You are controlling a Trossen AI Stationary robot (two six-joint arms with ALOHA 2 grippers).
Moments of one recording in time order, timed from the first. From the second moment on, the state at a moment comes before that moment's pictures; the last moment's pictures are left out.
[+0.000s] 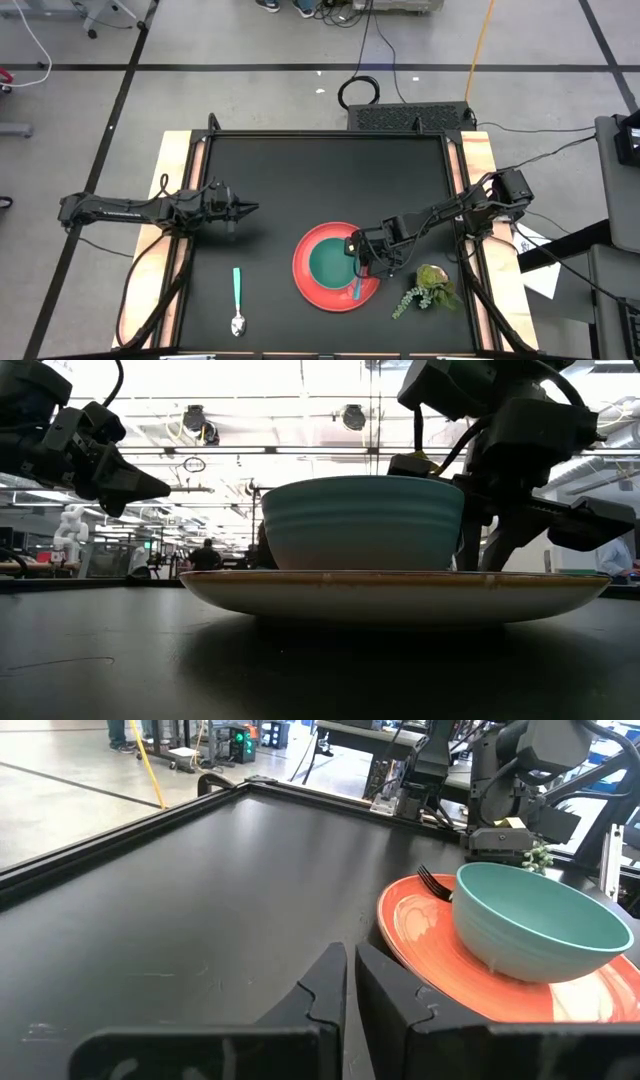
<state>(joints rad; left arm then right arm) 0.02 0.30 0.01 0.11 -0.16 -0.21 0.22 1.69 0.89 -0.34 -0.19 -1.14</state>
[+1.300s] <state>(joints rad) 0.02 0.30 0.01 0.11 -0.16 -0.21 0.22 1.69 0.89 -0.34 -0.21 -1.09</state>
